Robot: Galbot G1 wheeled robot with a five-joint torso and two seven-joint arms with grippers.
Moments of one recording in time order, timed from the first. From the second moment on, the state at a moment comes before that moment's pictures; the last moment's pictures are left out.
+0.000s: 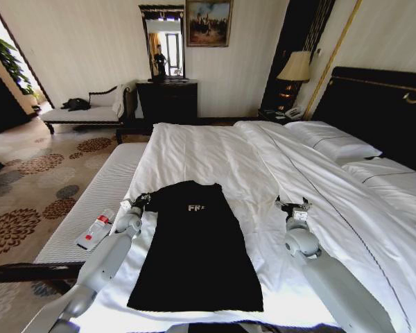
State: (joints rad) left arm 0.72 -1.09 -0.15 -1.23 -0.93 0.09 -0.29; right arm -1.11 0.90 0.36 1.74 0.51 -0.24 0.61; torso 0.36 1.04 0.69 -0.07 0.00
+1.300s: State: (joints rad) left arm 0.70 -1.14 0.22 -1.43 -0.77 0.13 -0.40; right arm -1.18 0.90 0.44 1.79 0.52 -0.24 0.61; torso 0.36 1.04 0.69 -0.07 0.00
